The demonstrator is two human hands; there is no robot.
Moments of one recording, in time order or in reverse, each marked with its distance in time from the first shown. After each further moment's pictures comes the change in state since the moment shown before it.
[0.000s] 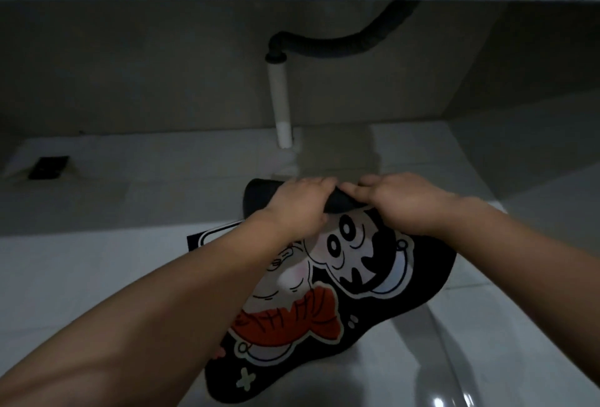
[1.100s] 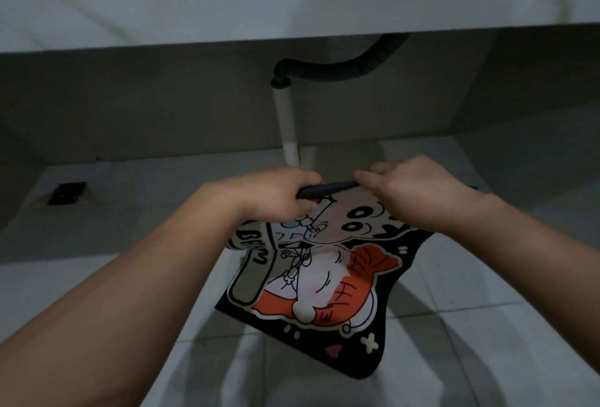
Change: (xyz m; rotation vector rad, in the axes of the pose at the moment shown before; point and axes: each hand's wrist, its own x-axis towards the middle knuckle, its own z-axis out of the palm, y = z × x) left_hand -0.014 -0.009 -0.096 -0.173 -0.247 -0.069; right_hand 0.000 0.008 -0.031 -0.259 0.309 -0.026
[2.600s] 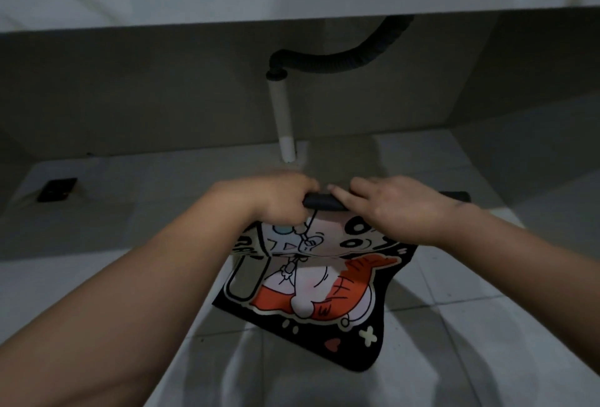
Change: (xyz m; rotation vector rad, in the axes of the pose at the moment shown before) left_hand 0.015 -0.002 0.018 0.191 -0.049 -0.025; right_hand -0.005 -0.016 0.027 -0.035 -0.017 -0.210
